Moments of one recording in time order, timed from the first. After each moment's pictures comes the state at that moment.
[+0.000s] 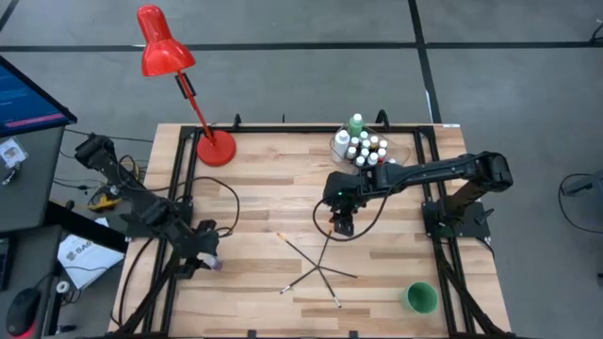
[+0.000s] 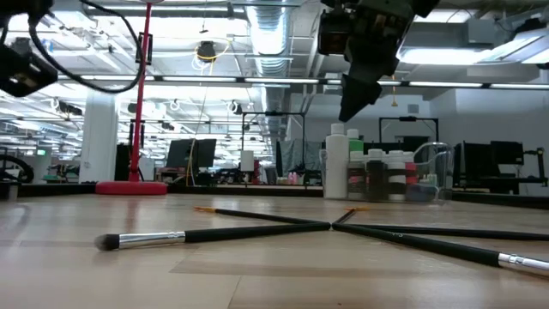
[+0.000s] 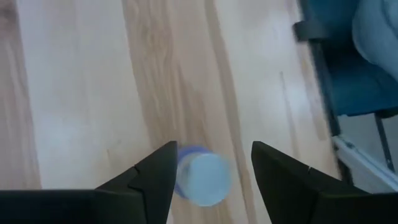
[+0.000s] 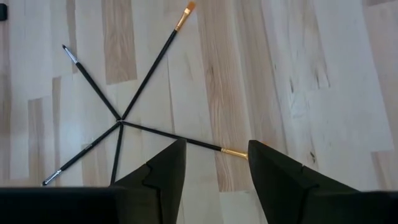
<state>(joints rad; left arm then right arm) -0.72 0.87 0.56 -0.68 -0.02 -0.57 0.01 1.58 1.17 -0.66 -0.13 0.20</state>
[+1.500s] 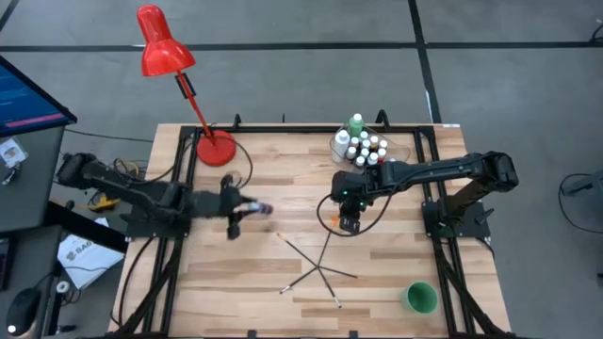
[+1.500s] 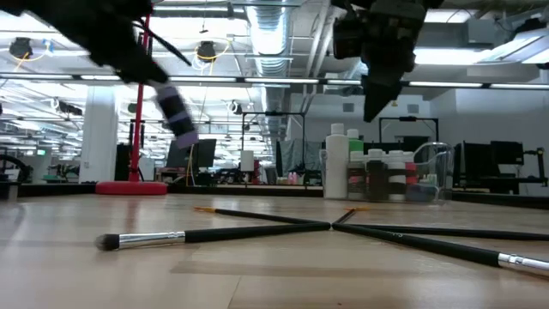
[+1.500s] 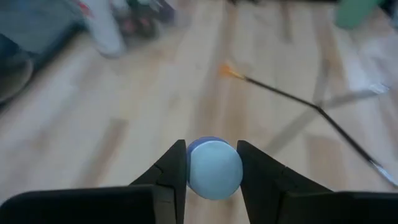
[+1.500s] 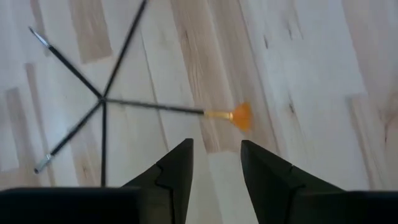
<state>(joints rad) -0.27 0.88 0.53 -0.24 -0.45 -0.24 0.01 1.53 1.17 -0.80 -0.08 0.29</state>
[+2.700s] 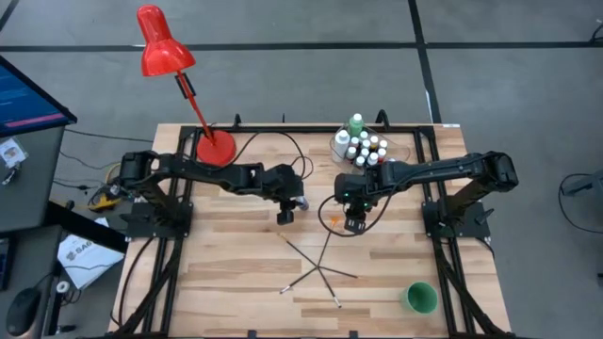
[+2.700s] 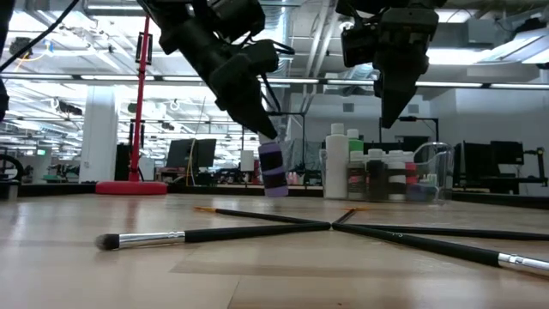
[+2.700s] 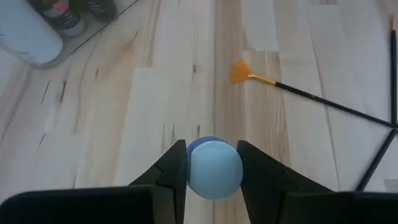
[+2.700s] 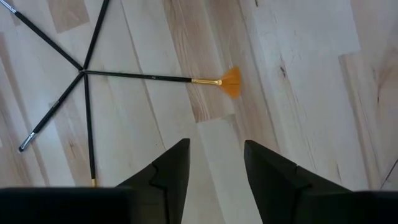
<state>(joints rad) 0.10 1.67 1.04 -0.20 -0.01 0.07 0.01 1.53 1.17 -0.91 -0.07 0.31</state>
